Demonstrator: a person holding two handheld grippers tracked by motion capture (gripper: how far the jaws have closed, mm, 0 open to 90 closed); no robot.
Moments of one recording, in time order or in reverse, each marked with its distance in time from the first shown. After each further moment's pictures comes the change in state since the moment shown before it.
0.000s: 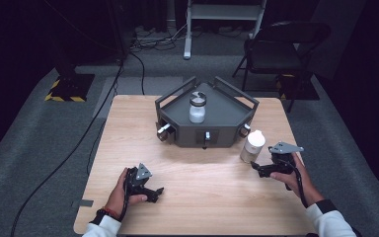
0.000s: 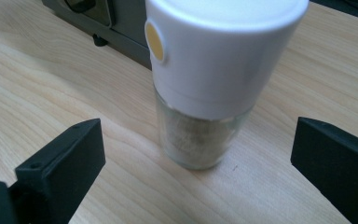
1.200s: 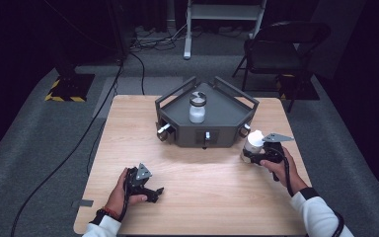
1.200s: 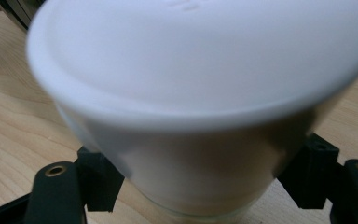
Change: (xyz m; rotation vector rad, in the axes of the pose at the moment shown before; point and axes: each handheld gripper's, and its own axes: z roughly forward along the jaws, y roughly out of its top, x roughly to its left) left arm 0.000 0.000 0.000 -0.001 0.002 0.001; right arm -0.019 0.001 0.046 -0.038 0.050 0.131
